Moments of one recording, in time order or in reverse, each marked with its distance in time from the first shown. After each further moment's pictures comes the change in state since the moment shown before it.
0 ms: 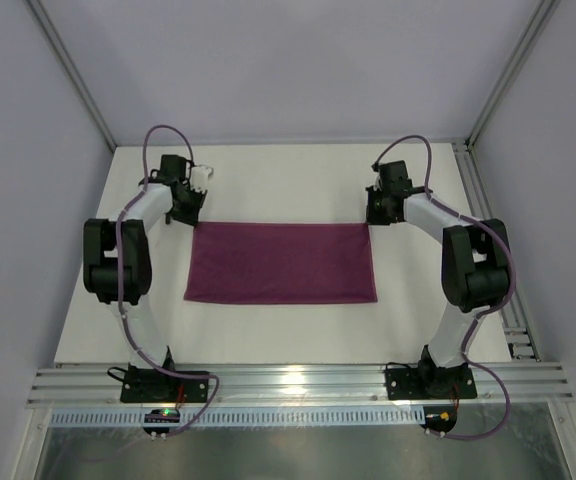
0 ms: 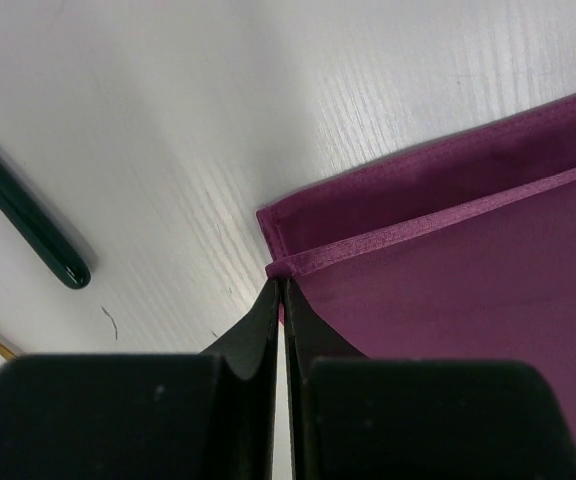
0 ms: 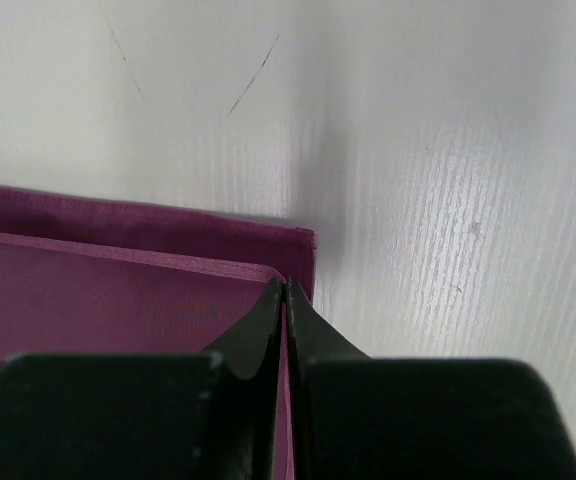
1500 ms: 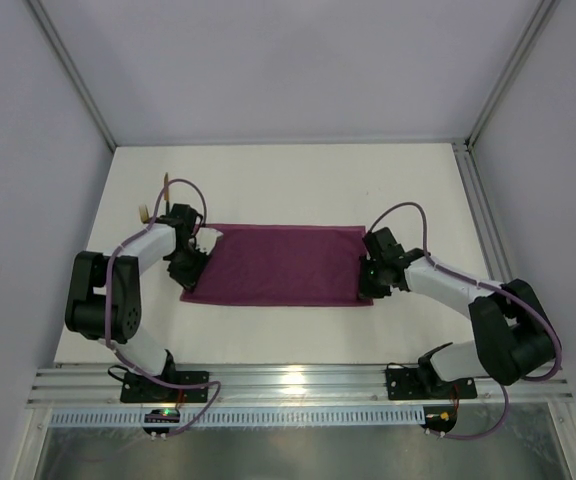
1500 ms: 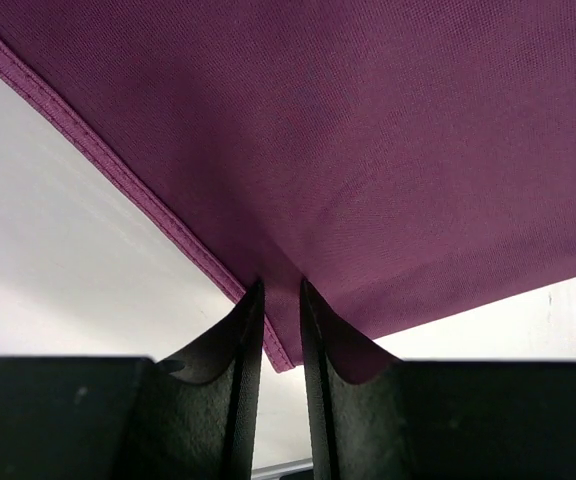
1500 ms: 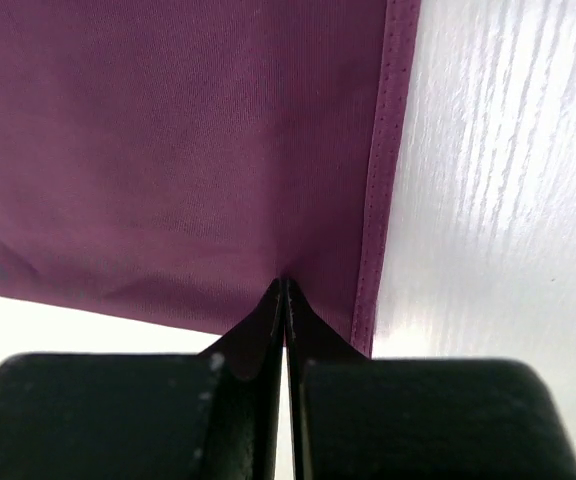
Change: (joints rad) left arm -0.088 -0.270 -0.444 -0.198 -0.068 0.083; right arm 0.263 -0.434 -0.560 -0.086 0.002 0.309
